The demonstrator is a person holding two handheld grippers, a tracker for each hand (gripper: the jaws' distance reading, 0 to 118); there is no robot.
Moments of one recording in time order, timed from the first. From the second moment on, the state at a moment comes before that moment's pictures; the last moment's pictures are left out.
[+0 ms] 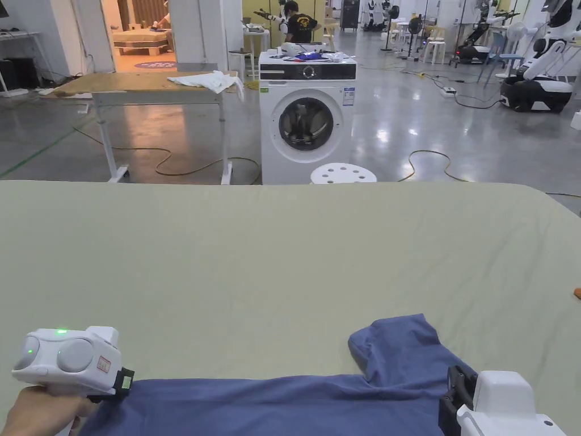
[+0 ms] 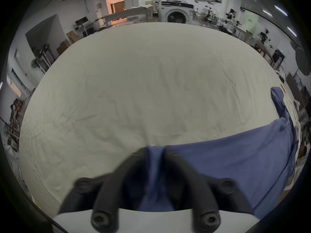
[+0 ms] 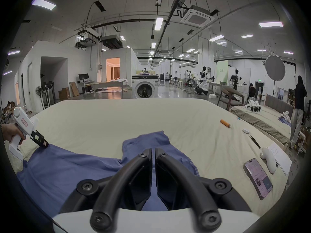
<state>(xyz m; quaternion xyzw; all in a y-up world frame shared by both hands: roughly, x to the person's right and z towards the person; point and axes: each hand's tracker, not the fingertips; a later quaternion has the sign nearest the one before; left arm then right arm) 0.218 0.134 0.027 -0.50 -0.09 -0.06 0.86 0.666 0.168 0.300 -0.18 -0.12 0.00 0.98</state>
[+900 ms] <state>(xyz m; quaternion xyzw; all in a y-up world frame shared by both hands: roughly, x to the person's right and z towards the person) 0.200 0.192 0.169 -0.34 -0.11 0.00 0.93 0.792 0.113 0.119 -0.50 -0.08 -0.03 0.86</state>
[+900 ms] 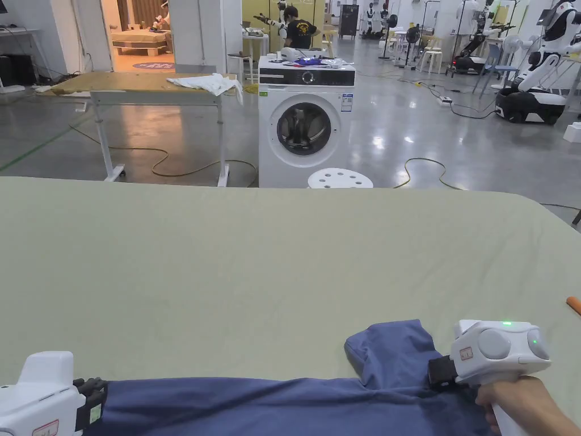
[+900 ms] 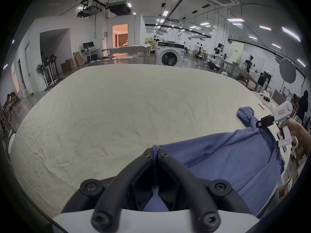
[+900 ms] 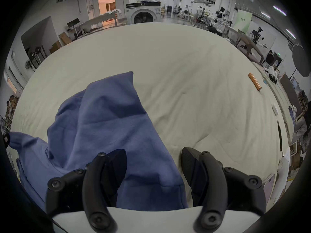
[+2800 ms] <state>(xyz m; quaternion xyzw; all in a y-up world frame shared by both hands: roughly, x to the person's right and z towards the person) 0.133 0.138 0.316 -0.42 -0.13 -0.02 0.90 0.721 0.162 0.435 -0.46 -0.12 0.04 0.88</state>
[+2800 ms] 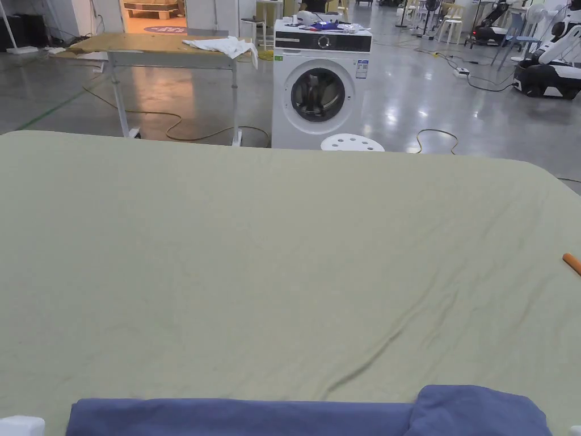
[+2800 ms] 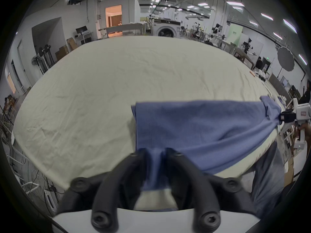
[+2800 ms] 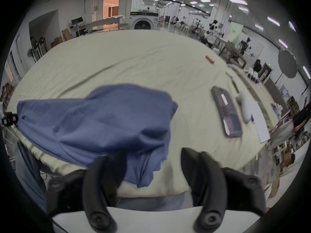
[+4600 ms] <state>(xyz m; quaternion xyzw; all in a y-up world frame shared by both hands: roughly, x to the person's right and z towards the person) 0.027 0.124 0.254 -0.48 -0.23 0.30 0.79 0.571 0.198 0.323 -0.13 -0.07 0.01 0.99</state>
